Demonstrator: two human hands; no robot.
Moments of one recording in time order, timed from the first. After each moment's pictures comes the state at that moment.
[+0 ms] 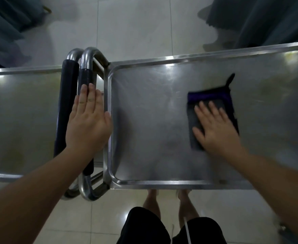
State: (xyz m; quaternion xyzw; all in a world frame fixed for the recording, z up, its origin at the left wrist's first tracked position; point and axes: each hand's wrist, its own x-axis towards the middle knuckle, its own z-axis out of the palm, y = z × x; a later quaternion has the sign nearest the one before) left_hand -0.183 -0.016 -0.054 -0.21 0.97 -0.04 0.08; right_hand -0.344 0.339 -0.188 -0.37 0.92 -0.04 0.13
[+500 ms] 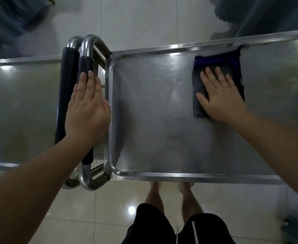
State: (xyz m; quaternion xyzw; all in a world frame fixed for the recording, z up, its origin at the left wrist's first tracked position) left_hand -0.183 -0.020 -0.057 -0.22 0.97 -0.05 0.07; right_hand -0.412 0.304 -0.173 -0.34 0.93 -0.05 0.15
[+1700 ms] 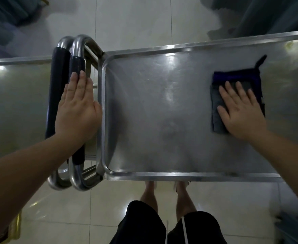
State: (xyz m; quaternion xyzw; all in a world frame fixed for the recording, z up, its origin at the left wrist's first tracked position) left_hand -0.185 -0.019 -0.053 -0.22 0.97 -0.03 0.08; right_hand -0.396 0.401 -0.178 -0.31 0.94 -0.06 0.12
